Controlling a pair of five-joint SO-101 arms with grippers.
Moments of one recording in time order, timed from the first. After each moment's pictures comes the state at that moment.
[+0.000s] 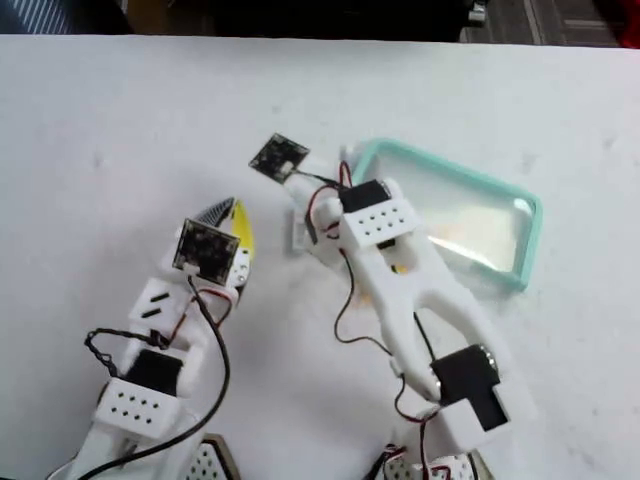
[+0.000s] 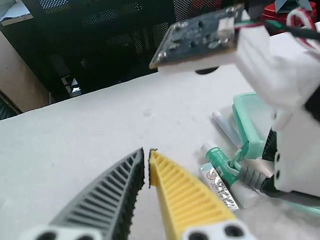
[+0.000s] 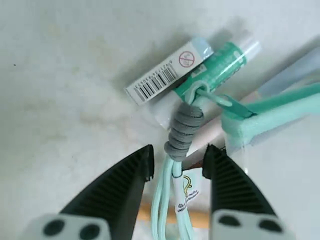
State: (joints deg) left arm 10.1 -70.9 88.8 6.6 -8.6; right arm -23.7 2.5 17.8 60.3 34.5
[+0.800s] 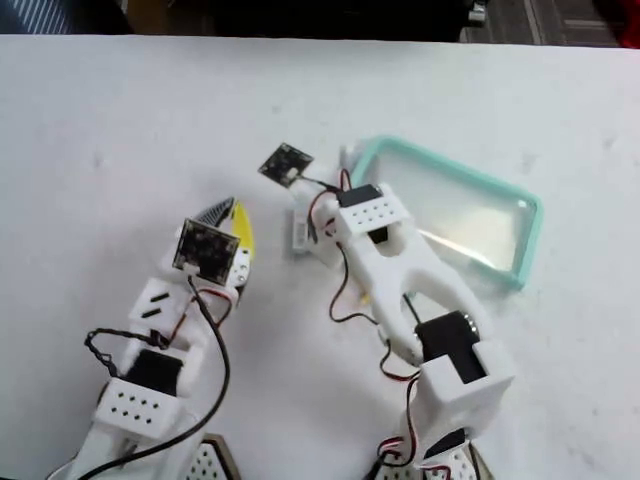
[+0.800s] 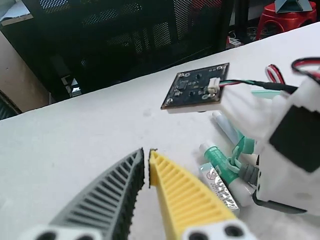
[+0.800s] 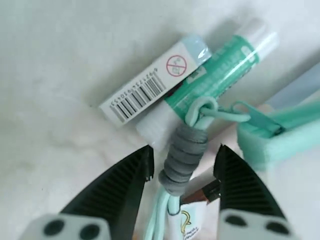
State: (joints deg) left arm 10.1 -70.9 88.8 6.6 -8.6; right arm -22.7 12.5 17.6 50.6 34.5
